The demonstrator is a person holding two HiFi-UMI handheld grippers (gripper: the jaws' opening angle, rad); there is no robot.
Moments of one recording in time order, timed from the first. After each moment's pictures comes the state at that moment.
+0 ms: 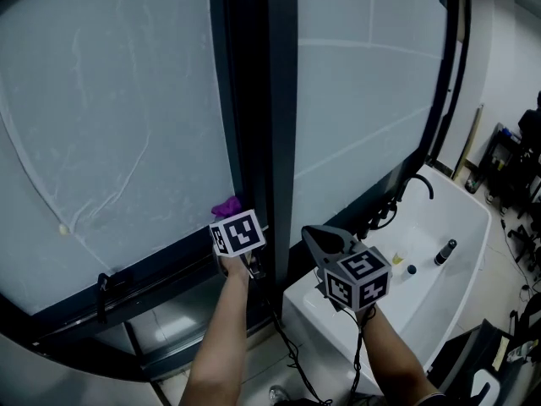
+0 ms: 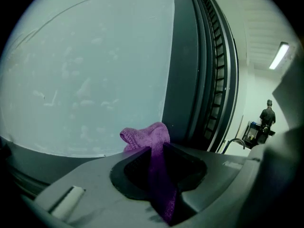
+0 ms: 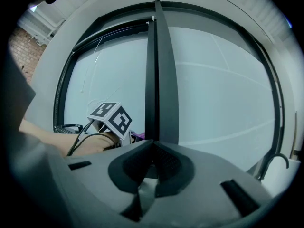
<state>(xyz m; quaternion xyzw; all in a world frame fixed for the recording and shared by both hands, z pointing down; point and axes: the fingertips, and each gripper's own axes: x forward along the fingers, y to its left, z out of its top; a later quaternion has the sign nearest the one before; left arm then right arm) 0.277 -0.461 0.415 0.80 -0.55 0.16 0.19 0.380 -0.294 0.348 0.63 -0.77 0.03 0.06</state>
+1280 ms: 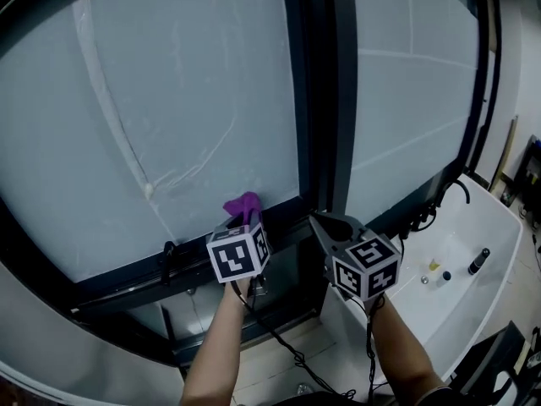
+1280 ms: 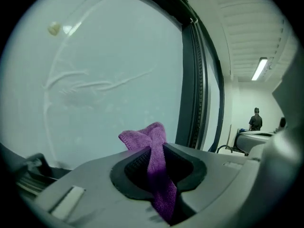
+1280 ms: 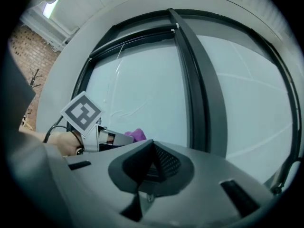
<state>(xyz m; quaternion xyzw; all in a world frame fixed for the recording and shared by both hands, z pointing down) 0.128 -0.381 0.340 0.84 -0.52 0.07 0.12 0.247 -0.289 0.308 0.57 -0.82 -0.02 0.03</state>
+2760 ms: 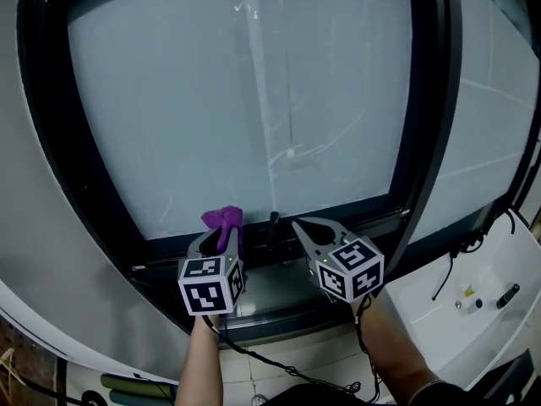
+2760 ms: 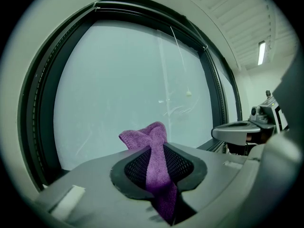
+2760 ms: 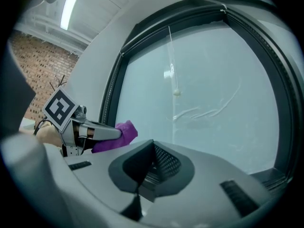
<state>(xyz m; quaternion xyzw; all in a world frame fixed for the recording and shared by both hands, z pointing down) -0.180 -0.291 0.320 0.78 -0.62 0.06 0.04 -0.037 -0.287 0.309 0.41 -0.91 -0.04 0.03</state>
